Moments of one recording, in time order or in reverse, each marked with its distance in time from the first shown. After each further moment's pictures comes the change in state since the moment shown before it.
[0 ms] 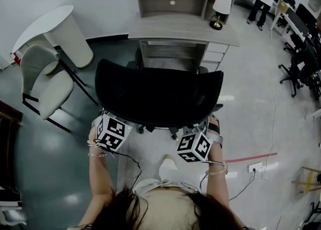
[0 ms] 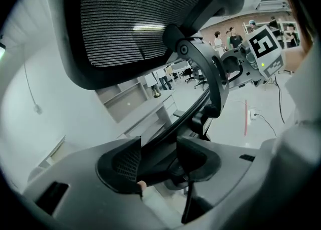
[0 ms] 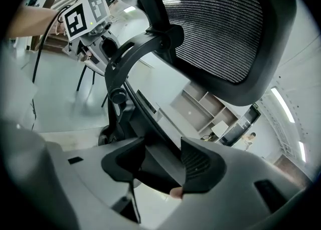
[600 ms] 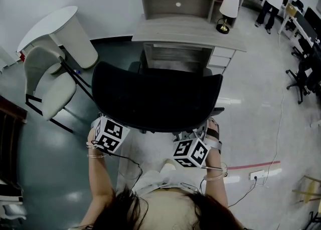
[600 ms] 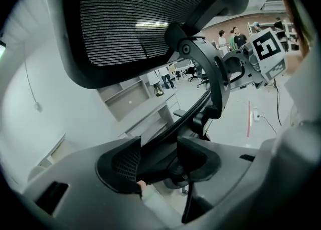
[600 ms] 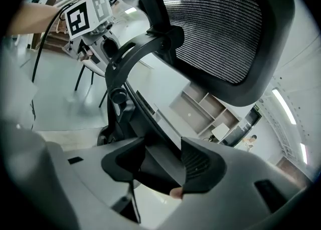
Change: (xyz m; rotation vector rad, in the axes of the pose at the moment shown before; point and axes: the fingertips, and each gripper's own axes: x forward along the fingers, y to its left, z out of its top) left arm 0.025 0.019 0.011 -0.027 0.024 0.012; right arm 0.030 -0.020 0.007 -0.011 -0.024 -0.001
